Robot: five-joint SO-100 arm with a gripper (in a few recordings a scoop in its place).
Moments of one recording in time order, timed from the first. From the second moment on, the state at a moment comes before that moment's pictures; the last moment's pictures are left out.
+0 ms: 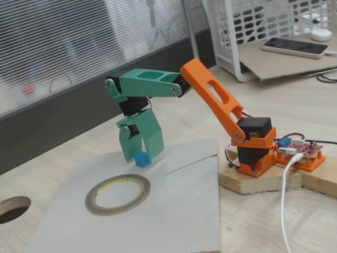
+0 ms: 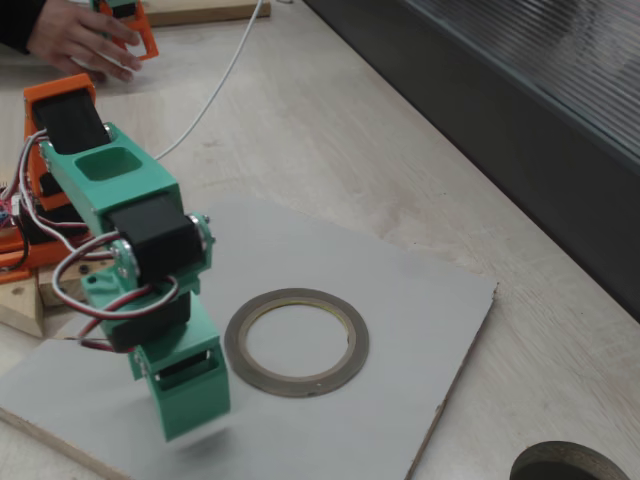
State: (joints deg) arm 22.3 50.8 48.6 110.4 100.4
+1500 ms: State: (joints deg) arm 22.9 50.8 48.5 100.5 100.4
